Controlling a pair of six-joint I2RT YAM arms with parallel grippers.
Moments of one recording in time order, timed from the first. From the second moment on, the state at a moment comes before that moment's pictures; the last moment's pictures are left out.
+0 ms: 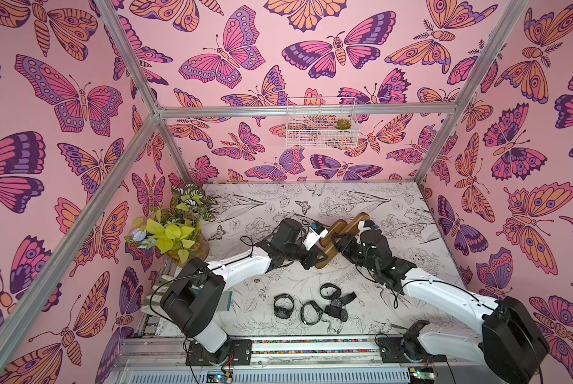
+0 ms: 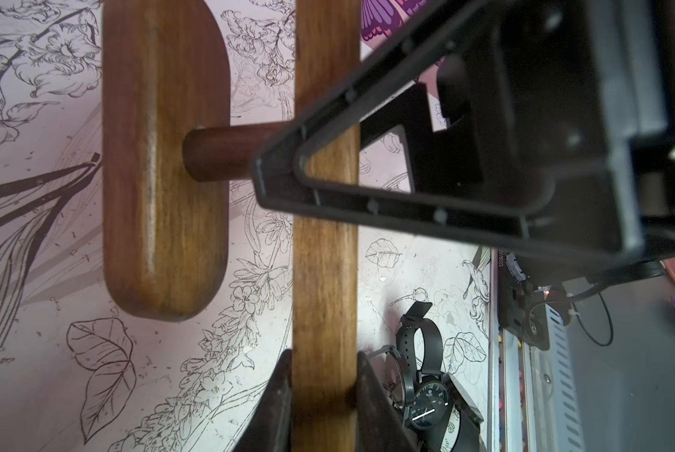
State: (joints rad) left arm -0.69 1.60 0.94 0.01 0.60 -0.03; right arm 0.62 1.21 0.63 0.08 0.02 1.11
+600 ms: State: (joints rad) left arm -0.68 1.40 0.83 0.06 0.34 -0.11; right arm 0.62 1.38 0.92 -0.46 0.14 1.12
